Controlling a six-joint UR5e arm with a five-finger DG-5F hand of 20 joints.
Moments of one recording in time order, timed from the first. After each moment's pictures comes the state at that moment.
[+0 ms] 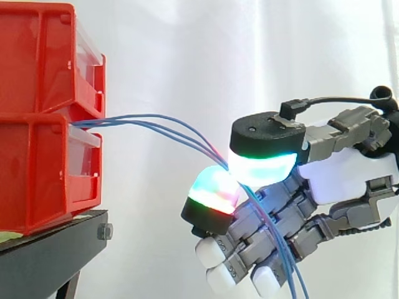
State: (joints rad) arm 0.13 -2.28 -1.08 -3.15 -1.36 -0.09
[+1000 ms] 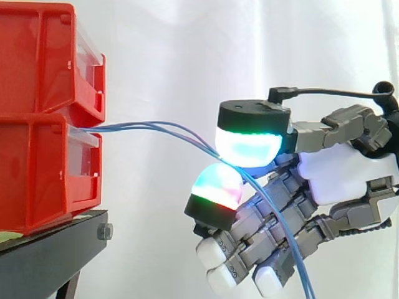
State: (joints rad) arm 0.13 -2.28 -1.08 -3.15 -1.36 -0.08
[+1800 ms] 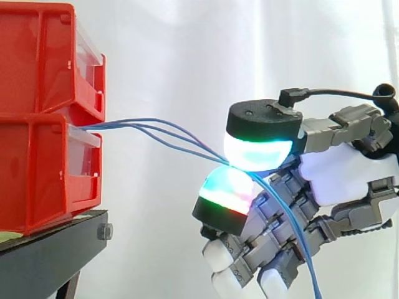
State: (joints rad) arm 0.13 -2.28 -1.08 -3.15 -1.36 -0.08
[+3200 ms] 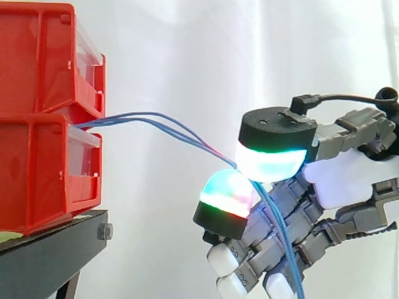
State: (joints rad) arm 0.13 -2.28 -1.08 -3.17 -1.37 -0.06
